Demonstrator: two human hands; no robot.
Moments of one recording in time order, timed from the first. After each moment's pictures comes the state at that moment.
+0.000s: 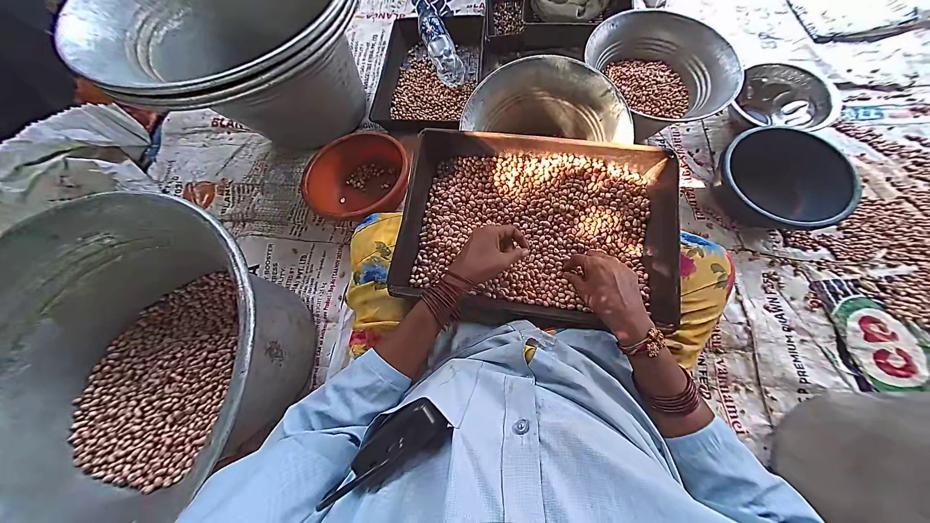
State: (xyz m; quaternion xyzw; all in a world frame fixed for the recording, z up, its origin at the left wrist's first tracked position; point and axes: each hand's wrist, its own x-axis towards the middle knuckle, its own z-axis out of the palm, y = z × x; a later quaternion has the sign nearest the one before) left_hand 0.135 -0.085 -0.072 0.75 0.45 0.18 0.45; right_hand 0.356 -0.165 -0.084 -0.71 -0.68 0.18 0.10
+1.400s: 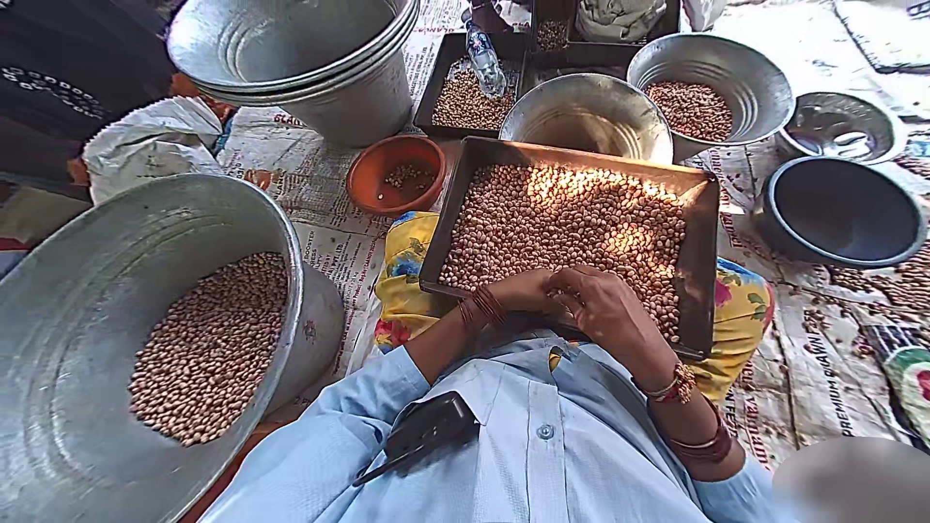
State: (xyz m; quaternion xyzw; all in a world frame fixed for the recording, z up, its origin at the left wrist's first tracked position) left_hand 0.146 -0.097 -0.091 0.69 0.29 0.04 0.66; right_hand 0.311 -0.173 -0.042 -0.56 -0.78 0.23 0.18
